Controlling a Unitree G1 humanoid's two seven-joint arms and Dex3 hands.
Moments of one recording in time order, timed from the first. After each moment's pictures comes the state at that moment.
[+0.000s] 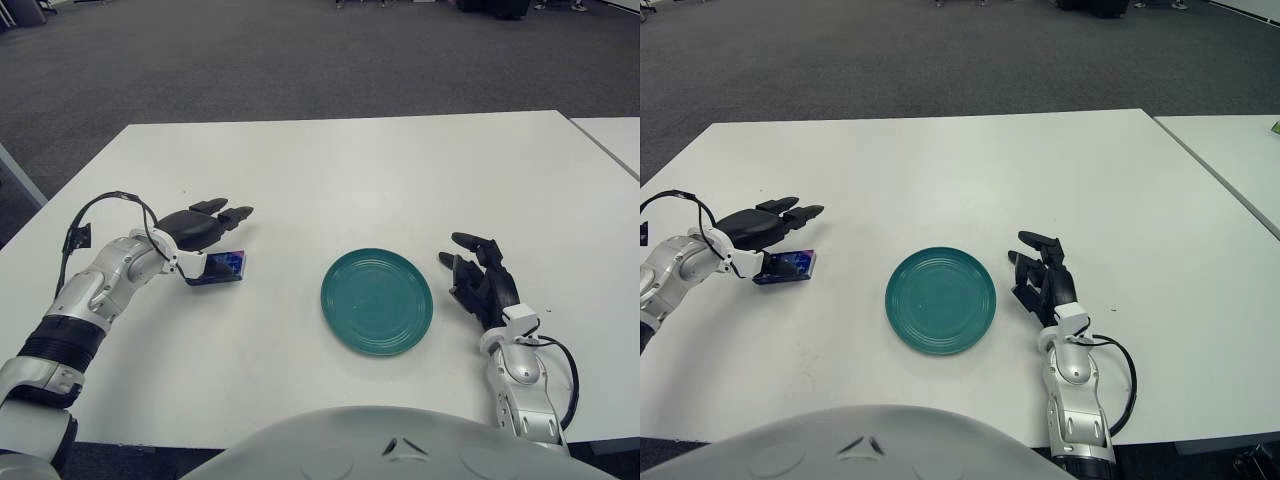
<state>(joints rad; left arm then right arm) -0.19 0.80 -0.22 0.27 0.68 -0.40 -0.35 0.35 -0.05 -0.08 -0.11 -0.01 -0.09 0.00</state>
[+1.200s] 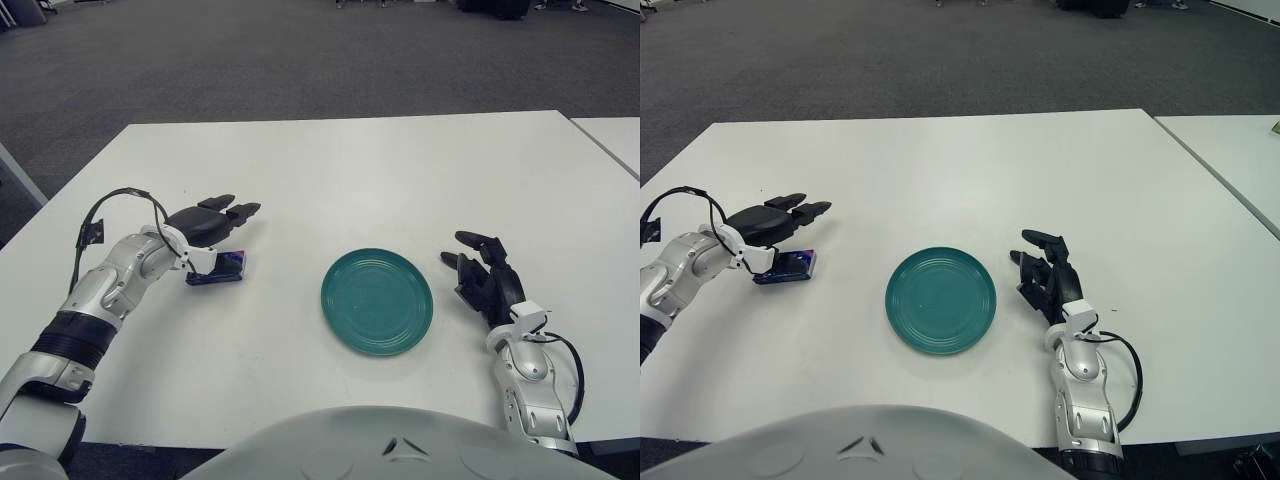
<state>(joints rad) -0.21 0.77 -0.26 0.23 0.68 -0.33 -0.35 0.33 -0.09 -0.11 -0.09 0.03 -0.09 0.05</state>
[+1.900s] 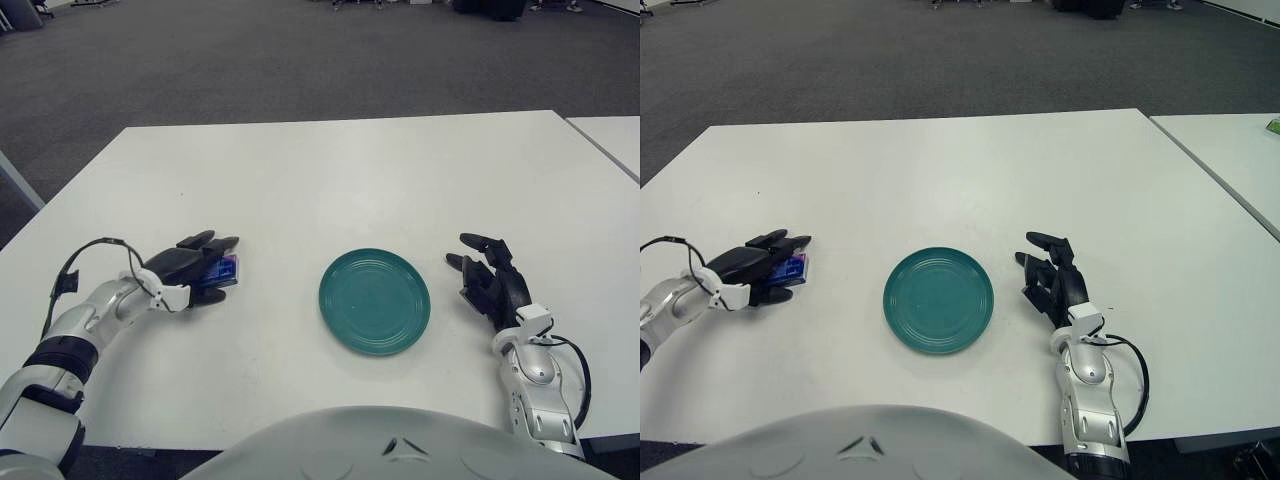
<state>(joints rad) -0.20 0.75 -0.34 0.86 0.67 -0.47 0.08 0.33 -0.10 -0.13 -0.09 0.03 -0.10 0.07</state>
